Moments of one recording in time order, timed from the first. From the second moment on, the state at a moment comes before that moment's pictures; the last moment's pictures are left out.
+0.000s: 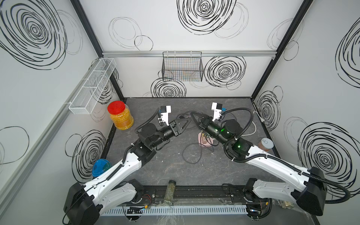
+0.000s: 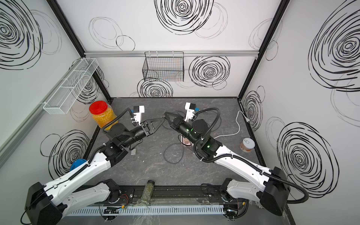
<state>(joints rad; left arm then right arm) -0.62 1.03 0.75 0.45 0.40 -1.08 0.89 1.16 0.91 0.40 -0.02 1.14</state>
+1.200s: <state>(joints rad) -0.62 1.01 0.74 0.47 0.32 -1.10 0.88 1.16 0.93 0.33 -0.07 1.13</state>
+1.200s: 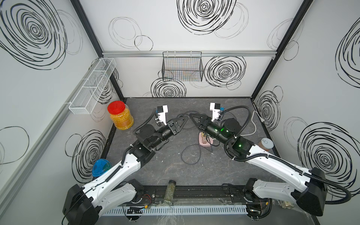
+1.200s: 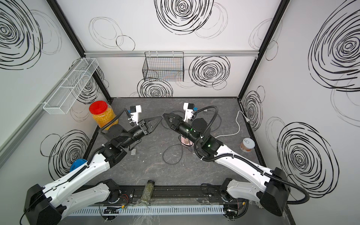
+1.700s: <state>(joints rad) -0.70 1.03 0.72 0.51 0.19 -1.13 0.93 1.16 0.90 0.39 0.05 1.06</state>
